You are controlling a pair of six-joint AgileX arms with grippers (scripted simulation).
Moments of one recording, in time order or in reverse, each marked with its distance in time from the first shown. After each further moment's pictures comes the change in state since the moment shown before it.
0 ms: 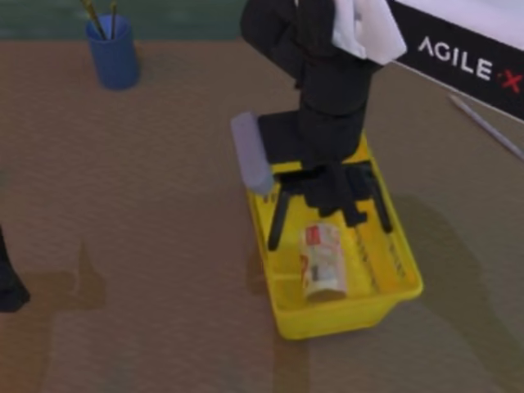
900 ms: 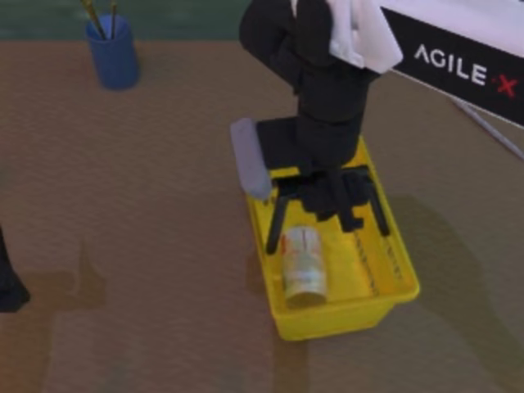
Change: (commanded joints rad) left arm 0.000 0.000 0.000 0.000 0.000 0.000; right arm 0.006 0.006 -0.036 0.041 0.000 0.010
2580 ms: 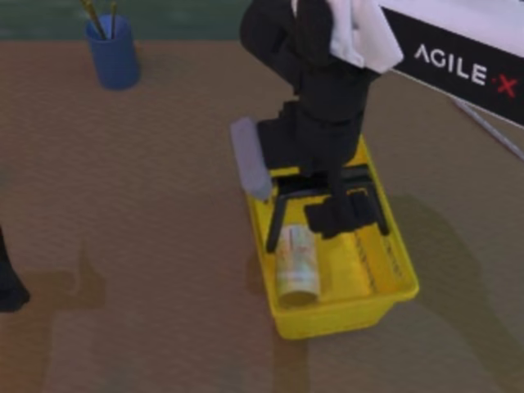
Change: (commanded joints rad) left arm 0.000 0.000 0.000 0.000 0.000 0.000; right arm 0.000 0.000 0.000 0.000 0.000 0.000
